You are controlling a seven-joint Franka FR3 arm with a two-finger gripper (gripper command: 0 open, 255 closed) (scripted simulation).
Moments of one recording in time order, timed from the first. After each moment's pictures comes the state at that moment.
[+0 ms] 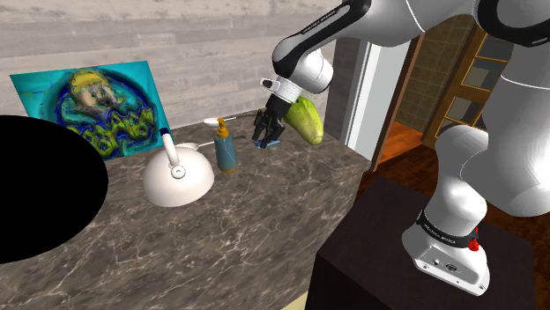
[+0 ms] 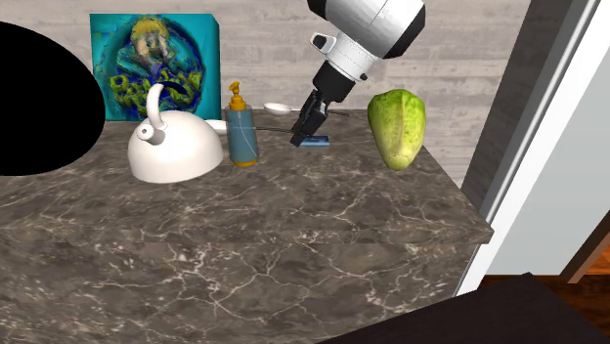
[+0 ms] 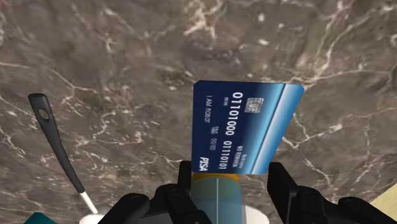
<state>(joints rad) 0.78 0.06 -0.65 -2.20 0.83 2.34 -1.71</state>
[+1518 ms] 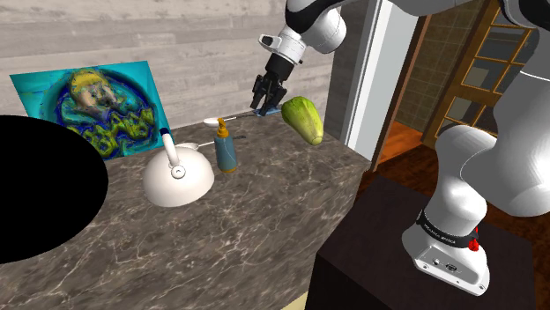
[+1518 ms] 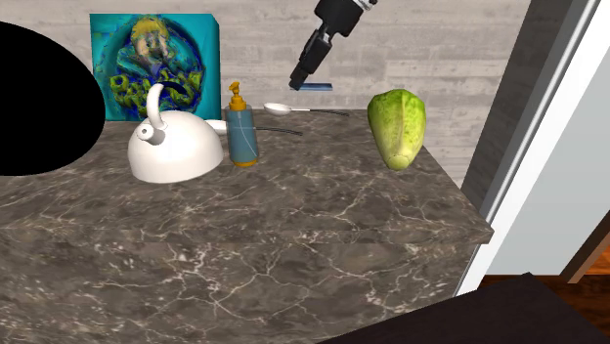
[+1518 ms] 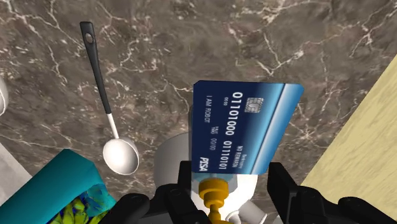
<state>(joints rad) 0.78 -0.11 -0.64 -2.08 0.57 2.17 -1.43</state>
